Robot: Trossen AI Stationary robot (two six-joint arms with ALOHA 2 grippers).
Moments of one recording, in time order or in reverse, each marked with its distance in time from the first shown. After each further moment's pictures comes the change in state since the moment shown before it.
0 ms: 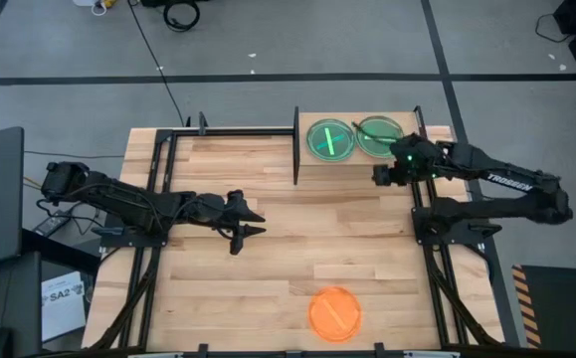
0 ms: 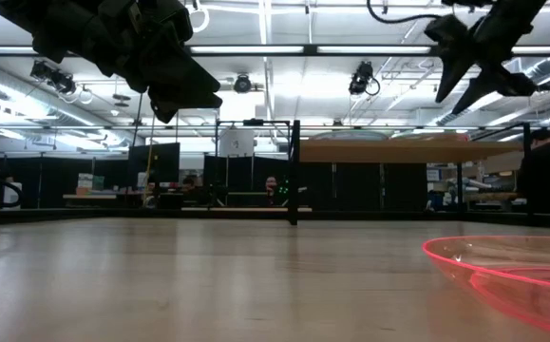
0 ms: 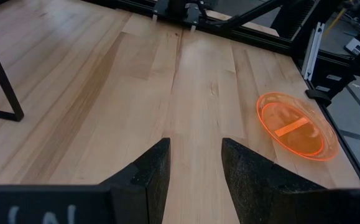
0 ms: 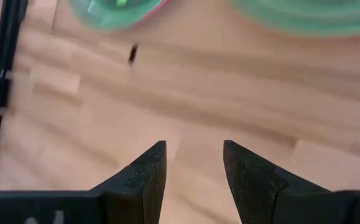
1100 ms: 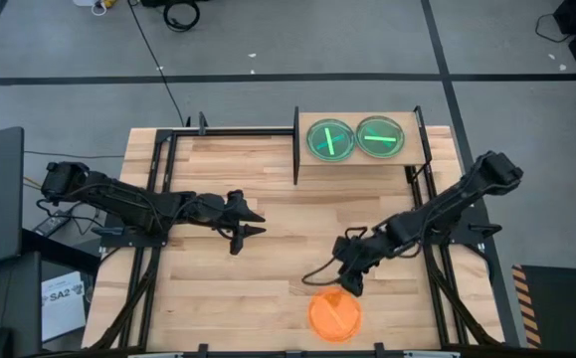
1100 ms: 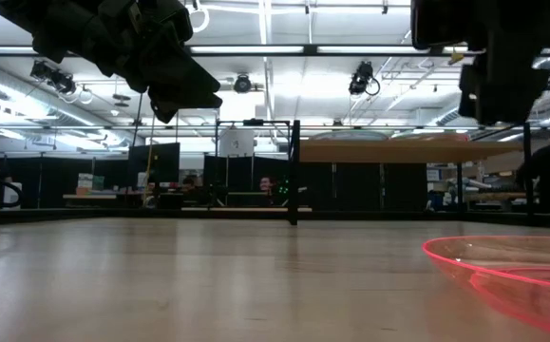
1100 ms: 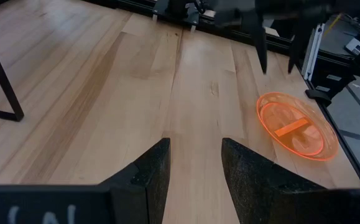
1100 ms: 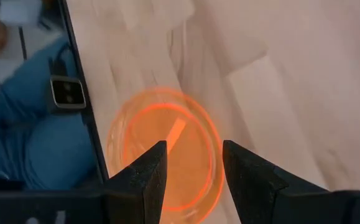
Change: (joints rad) left arm 0.000 0.000 0.000 0.000 0.000 0.000; right arm 0.837 0.636 0.000 0.629 -0.083 -0.040
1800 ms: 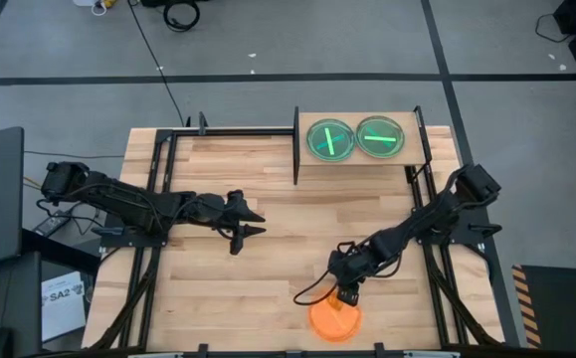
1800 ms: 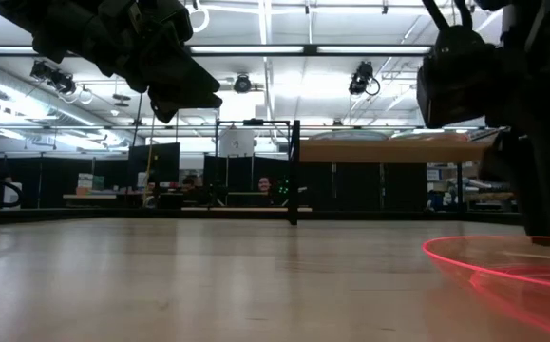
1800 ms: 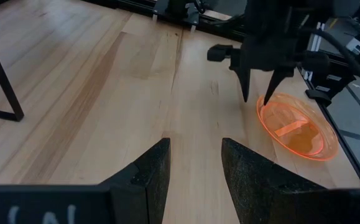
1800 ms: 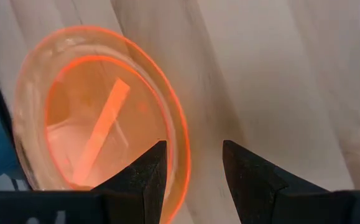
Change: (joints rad) left arm 0.000 0.000 0.000 0.000 0.000 0.000; right arm 0.031 0.242 0.000 0.028 -0.051 -0.001
